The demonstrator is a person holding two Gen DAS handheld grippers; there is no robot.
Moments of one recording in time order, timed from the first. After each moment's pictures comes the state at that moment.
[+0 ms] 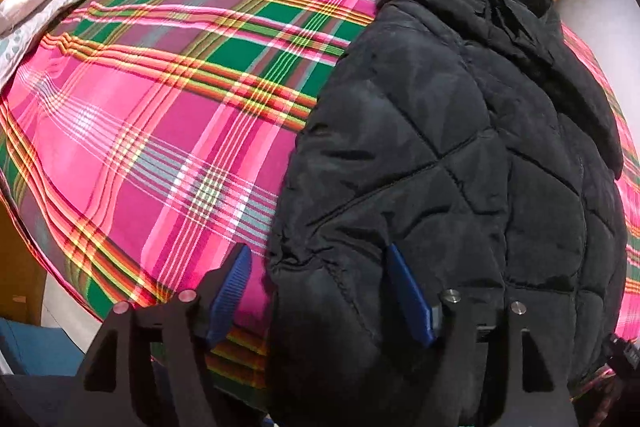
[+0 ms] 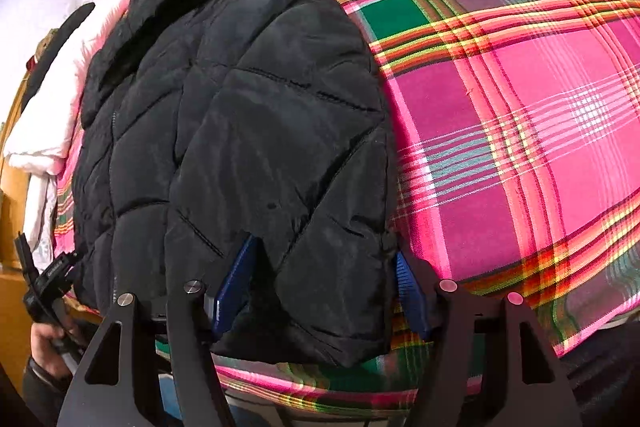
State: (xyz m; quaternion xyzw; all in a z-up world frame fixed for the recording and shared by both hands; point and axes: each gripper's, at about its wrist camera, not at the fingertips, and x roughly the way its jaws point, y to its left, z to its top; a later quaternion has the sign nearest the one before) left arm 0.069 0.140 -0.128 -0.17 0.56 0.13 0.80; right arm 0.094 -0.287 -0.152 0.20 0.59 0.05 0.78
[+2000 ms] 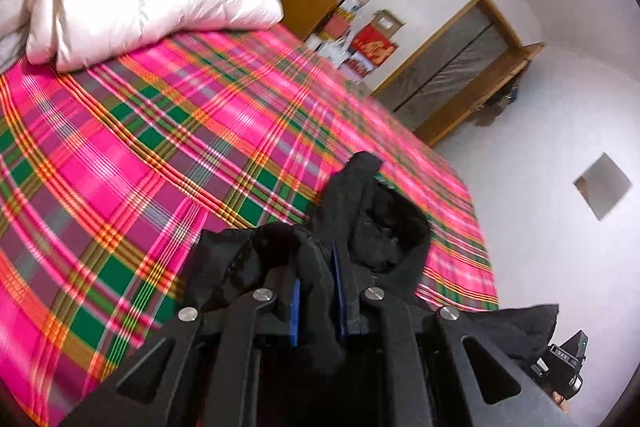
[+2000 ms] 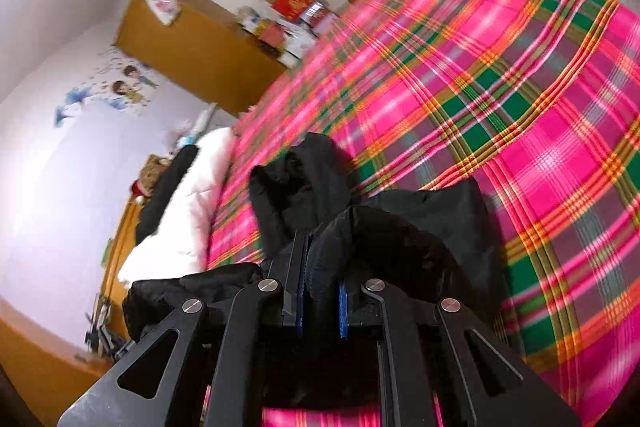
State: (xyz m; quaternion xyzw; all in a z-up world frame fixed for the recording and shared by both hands) left arm 0.235 0.190 0.019 -0.34 0.35 -0.01 0.87; right arm 0.296 -0.309 0.010 0.37 0.40 0.14 0.83
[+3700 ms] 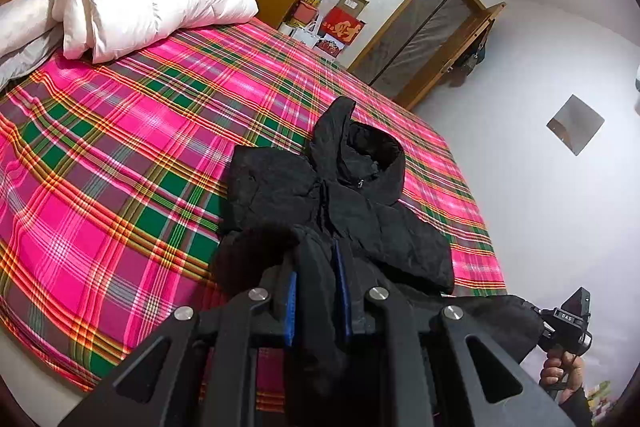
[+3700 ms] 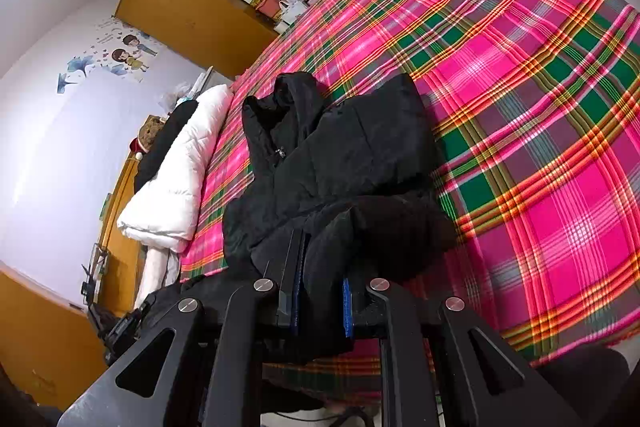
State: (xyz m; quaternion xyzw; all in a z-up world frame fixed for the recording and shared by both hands) left arm 0.036 0.176 0.042 -0.28 0.35 -0.07 0.89; right arm 0.107 -0.325 0.009 0.35 0.42 0.16 0.82
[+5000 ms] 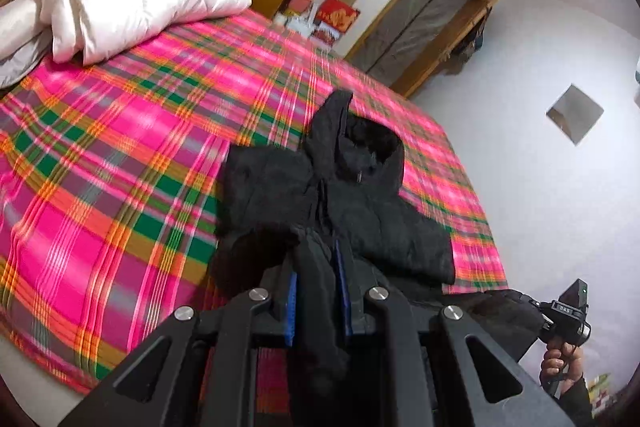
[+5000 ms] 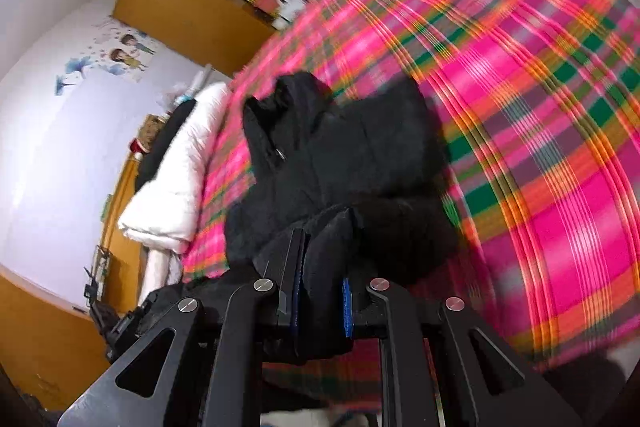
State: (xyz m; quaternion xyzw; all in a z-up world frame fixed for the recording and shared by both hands) left arm 0.045 0.175 0.044 -0.27 0.38 -0.08 0.88; right arm 0.107 -0.325 -0.002 0.34 0.46 0.15 0.81
